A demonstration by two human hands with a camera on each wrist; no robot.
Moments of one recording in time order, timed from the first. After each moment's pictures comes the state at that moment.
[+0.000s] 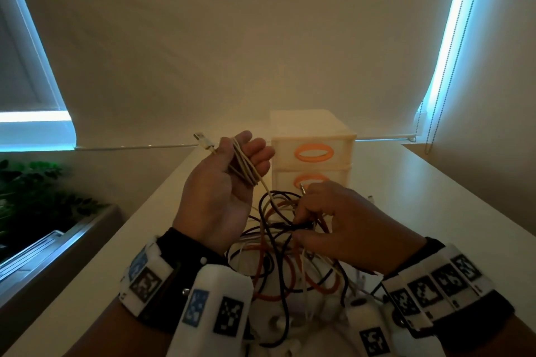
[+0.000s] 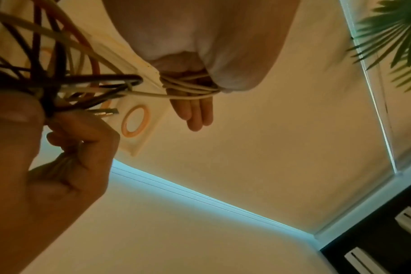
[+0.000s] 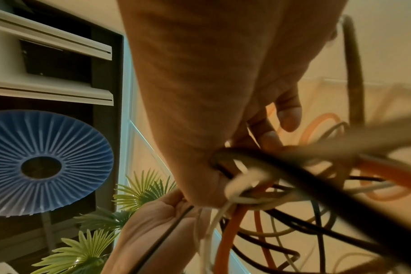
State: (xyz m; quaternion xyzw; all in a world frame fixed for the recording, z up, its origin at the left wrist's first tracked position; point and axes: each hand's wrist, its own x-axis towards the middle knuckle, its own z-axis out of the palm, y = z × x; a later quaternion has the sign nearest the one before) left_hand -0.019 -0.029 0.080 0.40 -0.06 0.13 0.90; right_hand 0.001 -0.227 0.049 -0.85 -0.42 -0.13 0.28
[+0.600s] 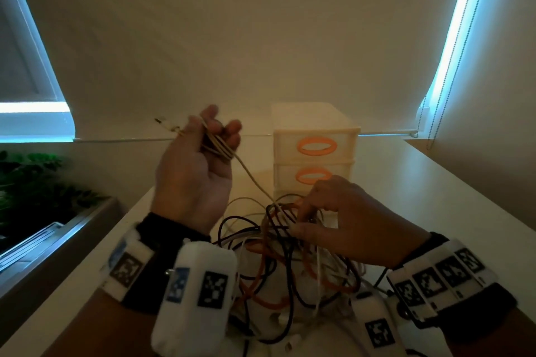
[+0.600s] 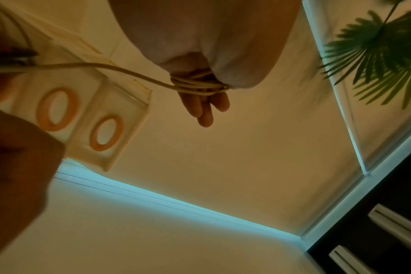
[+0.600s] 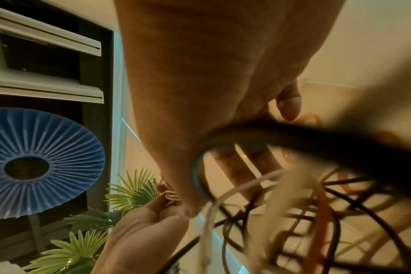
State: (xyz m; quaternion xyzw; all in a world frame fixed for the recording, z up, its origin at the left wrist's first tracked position) left_hand -0.017 -0.010 0.092 0.33 -0.08 0.19 0.92; right_hand 0.008 -0.230 0.041 -0.88 -0.38 -0.13 0.25
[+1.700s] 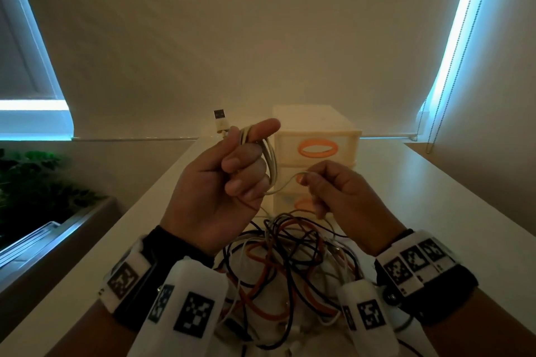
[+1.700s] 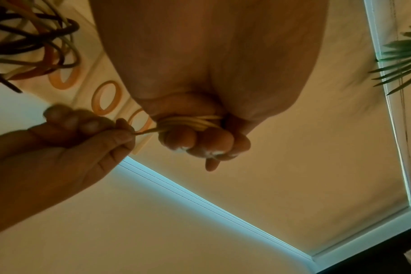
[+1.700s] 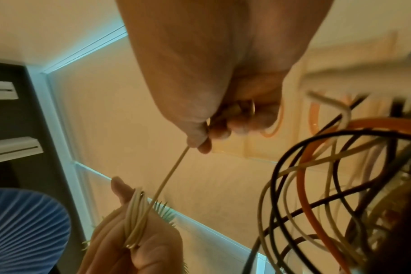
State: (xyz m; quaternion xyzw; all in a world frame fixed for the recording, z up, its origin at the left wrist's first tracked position) left_hand -0.018 -0.010 0.070 0.32 -0.29 -0.12 0.89; right_hand 0.031 -0.212 0.034 -0.74 -0.23 -0.06 0.63
